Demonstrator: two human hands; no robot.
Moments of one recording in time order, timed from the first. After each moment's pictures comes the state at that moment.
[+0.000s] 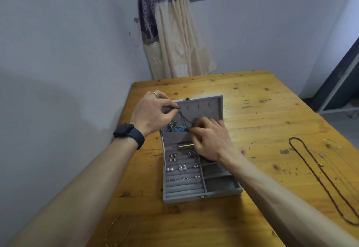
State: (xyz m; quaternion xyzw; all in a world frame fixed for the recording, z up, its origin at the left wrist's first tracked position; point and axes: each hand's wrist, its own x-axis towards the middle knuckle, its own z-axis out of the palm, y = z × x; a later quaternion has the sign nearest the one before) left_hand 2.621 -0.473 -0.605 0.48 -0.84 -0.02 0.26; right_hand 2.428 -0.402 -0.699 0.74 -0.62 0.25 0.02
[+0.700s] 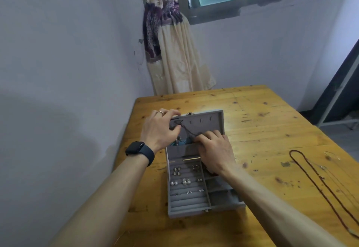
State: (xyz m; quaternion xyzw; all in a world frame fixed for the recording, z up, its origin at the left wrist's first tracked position) left_hand 2.614 -0.467 -0.609 0.52 -0.83 0.01 0.21; right_hand 2.434 -0.401 -0.699 0.69 -0.66 0.28 0.05
